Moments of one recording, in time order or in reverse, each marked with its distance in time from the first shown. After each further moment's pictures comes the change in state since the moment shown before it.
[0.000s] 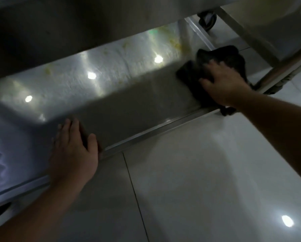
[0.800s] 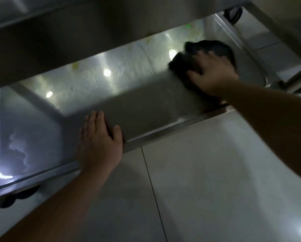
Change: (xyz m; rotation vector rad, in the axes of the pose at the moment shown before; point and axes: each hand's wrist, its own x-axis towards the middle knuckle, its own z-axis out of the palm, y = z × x) left_hand -0.002 0.004 -0.003 -0.007 -0.036 -0.056; right_hand 0.032 -0.074 0.024 -0.033 0.080 -0.126
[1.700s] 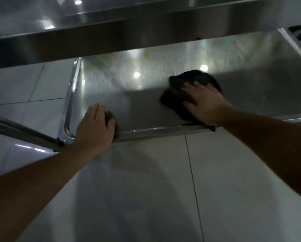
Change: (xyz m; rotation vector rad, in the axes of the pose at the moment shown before) left_hand 0.001 -0.207 -0.066 0.009 -0.093 -0.041; right_hand -0.060 -0.199 0.045 -0.061 -0.114 -0.403
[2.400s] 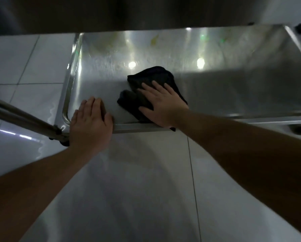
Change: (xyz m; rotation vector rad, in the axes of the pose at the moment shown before) left_hand -0.013 -0.018 0.018 0.032 0.123 -0.038; right_hand 0.036 -0.127 0.029 -0.015 -0.115 -0.205
